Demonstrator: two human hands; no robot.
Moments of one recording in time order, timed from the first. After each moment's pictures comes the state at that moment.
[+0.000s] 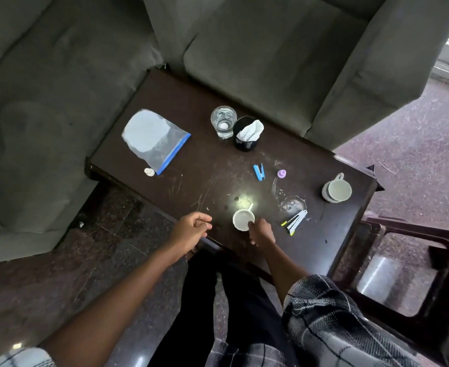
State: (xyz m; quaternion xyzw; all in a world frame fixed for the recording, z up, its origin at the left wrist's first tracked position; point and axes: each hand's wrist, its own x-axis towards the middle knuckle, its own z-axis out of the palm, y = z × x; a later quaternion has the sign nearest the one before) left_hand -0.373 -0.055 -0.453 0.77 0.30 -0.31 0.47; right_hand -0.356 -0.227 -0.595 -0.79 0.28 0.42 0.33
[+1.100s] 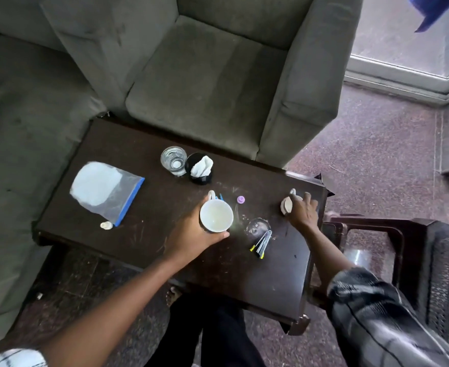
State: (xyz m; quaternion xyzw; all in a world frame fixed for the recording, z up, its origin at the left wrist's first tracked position) left_hand -0.286 -0.127 -0.432 0.88 0.04 -0.22 0.43; right_hand -0.264 -0.407 -0.544 -0.92 0.24 0.26 0.15
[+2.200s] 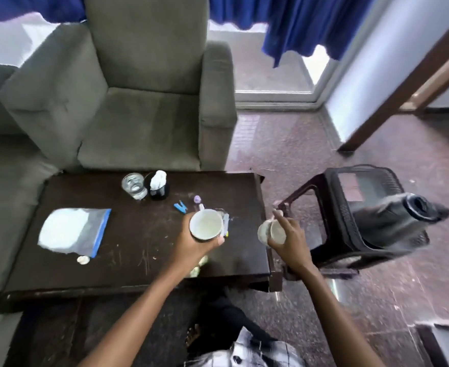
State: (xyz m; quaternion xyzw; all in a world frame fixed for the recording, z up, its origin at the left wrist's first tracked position) left_hand -0.431 -0.139 -0.345 0.76 -0.06 -0.25 0.59; right_hand -0.531 -0.357 -0.389 -0.89 0.31 0.01 0.35
